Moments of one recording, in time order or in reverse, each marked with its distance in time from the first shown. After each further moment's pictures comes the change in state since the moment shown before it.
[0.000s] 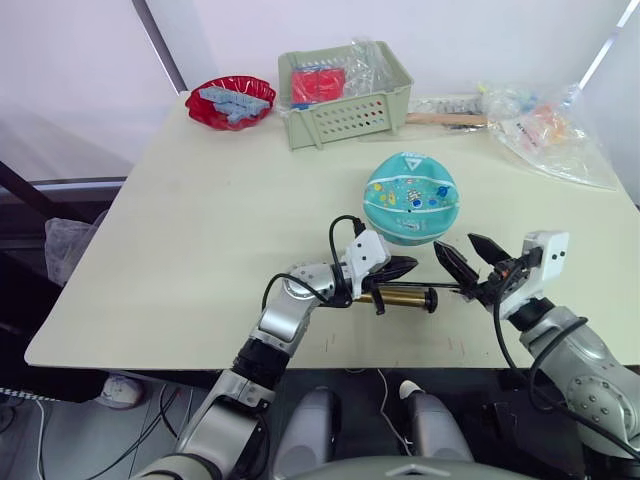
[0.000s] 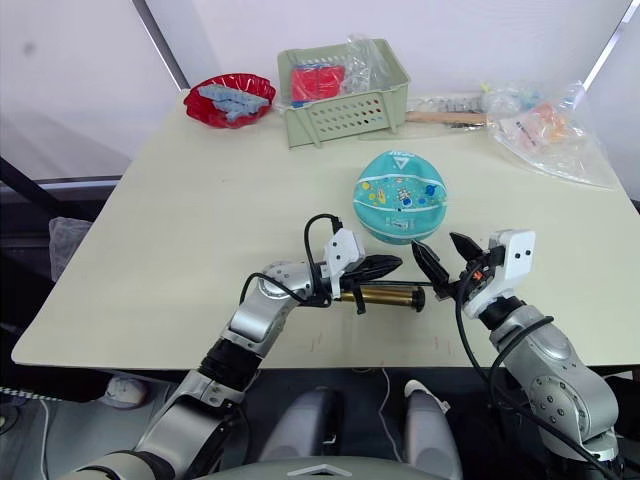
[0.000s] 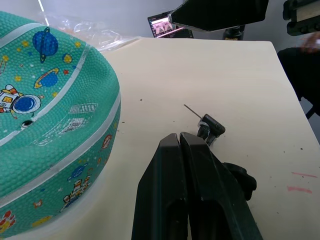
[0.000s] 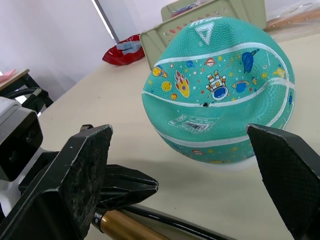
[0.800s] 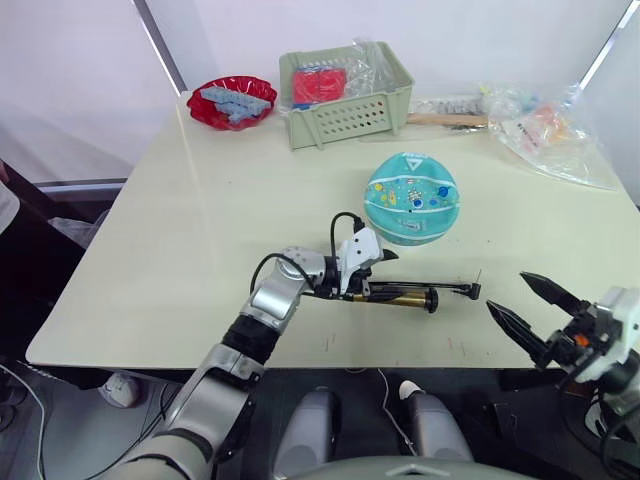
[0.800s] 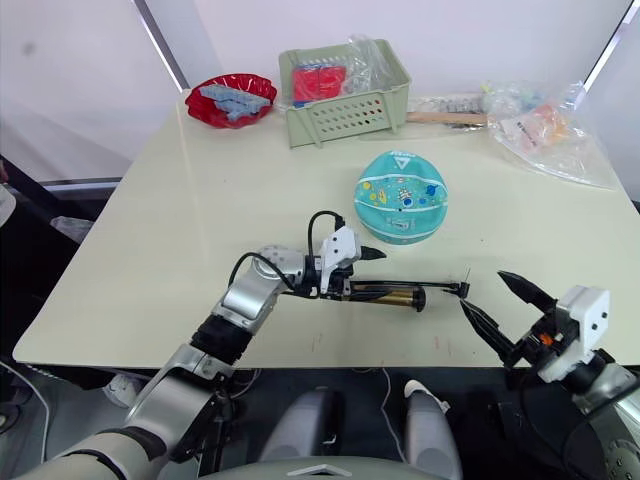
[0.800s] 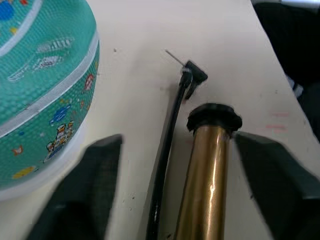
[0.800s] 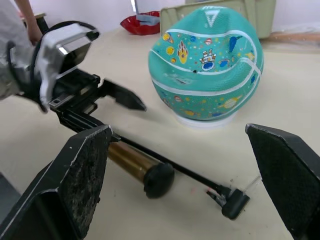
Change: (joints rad) left arm -0.171 0.092 -0.043 0.171 0.041 0.093 -0.194; right arm 0.394 -0.157 -0.254 0.078 -0.121 -0.394 0.562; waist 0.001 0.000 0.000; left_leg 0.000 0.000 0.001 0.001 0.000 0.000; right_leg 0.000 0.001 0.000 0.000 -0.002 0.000
